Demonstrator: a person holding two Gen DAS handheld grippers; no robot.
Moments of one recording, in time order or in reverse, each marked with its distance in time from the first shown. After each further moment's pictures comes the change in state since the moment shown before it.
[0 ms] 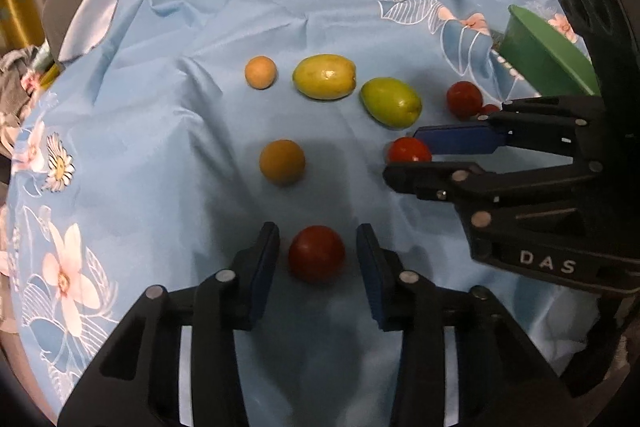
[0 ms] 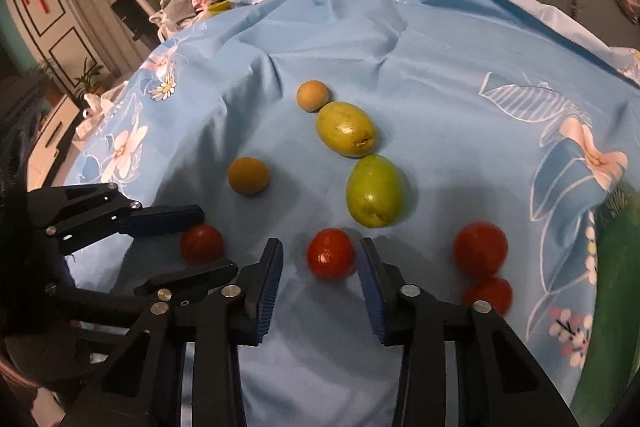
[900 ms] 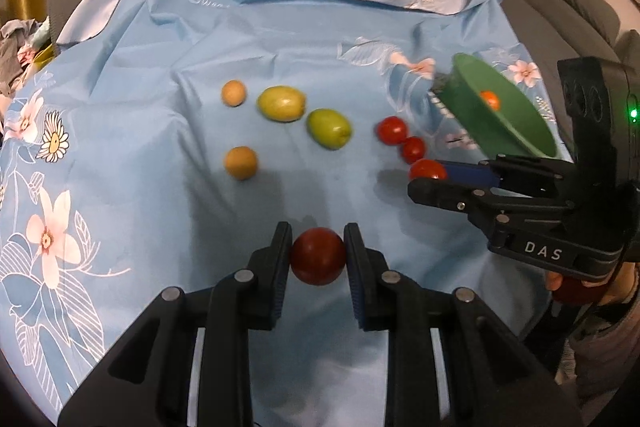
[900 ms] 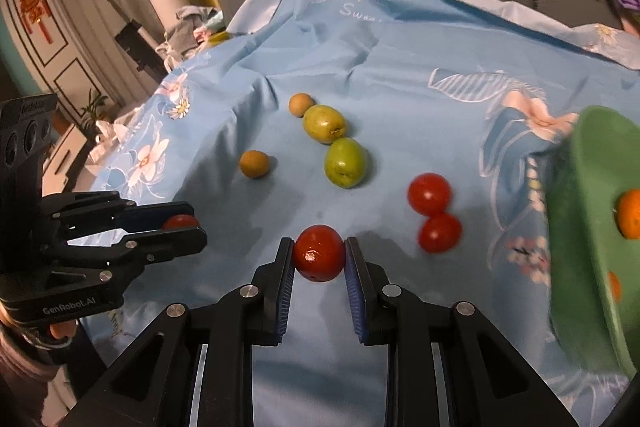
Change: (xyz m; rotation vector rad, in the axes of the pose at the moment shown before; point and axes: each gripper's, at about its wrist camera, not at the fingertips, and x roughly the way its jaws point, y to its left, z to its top) left arm -0.056 -0.017 -0.010 -0.112 -0.094 -0.179; right arm -0.065 -0.016 -0.041 0.089 -0.117 0.024
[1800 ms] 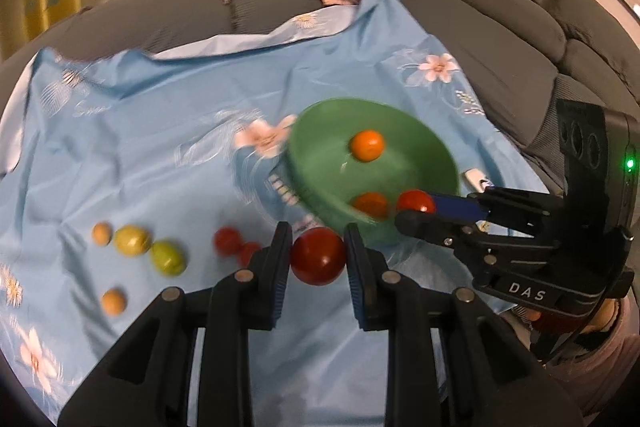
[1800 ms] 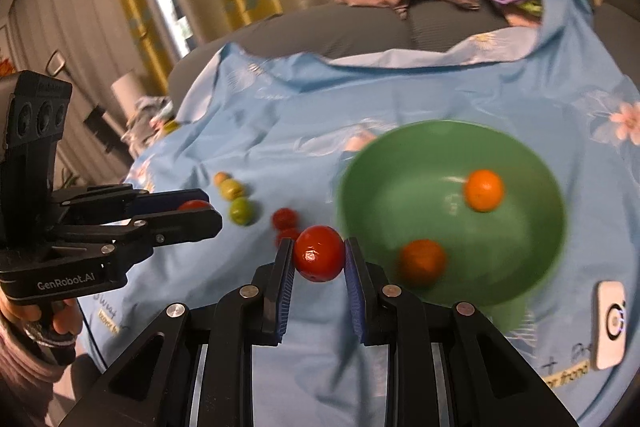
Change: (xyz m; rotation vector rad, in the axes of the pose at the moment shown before) left arm 0.003 -0.142 0.075 0.266 -0.078 -0.162; right arm -0.116 -0.087 -0.033 0.190 -0.240 -0.138
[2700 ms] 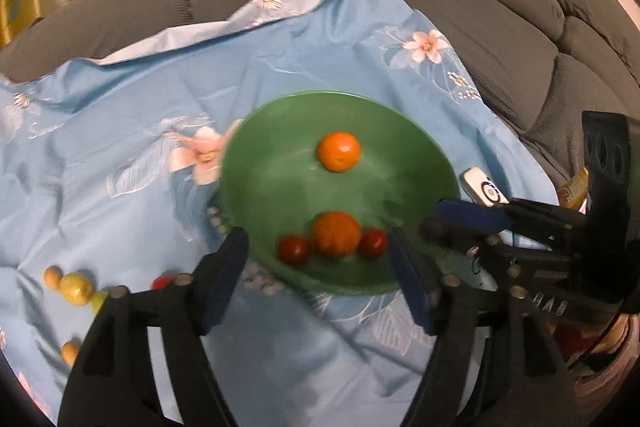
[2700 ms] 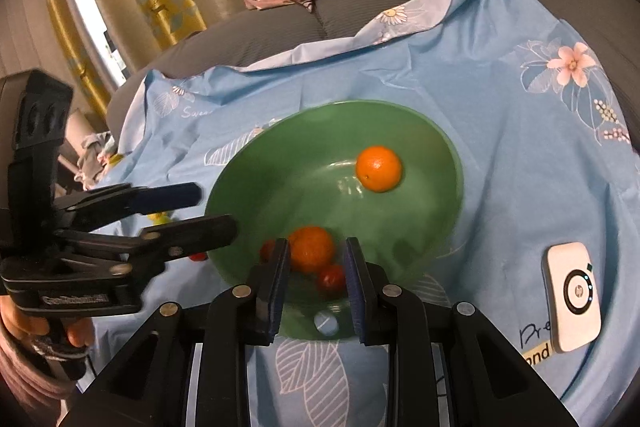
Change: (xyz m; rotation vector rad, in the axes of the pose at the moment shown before) left arm 0.061 -0.024 0.026 0.038 0.059 -0.022; right arm -0.009 -0.072 -0.008 0.171 0.009 -0.120
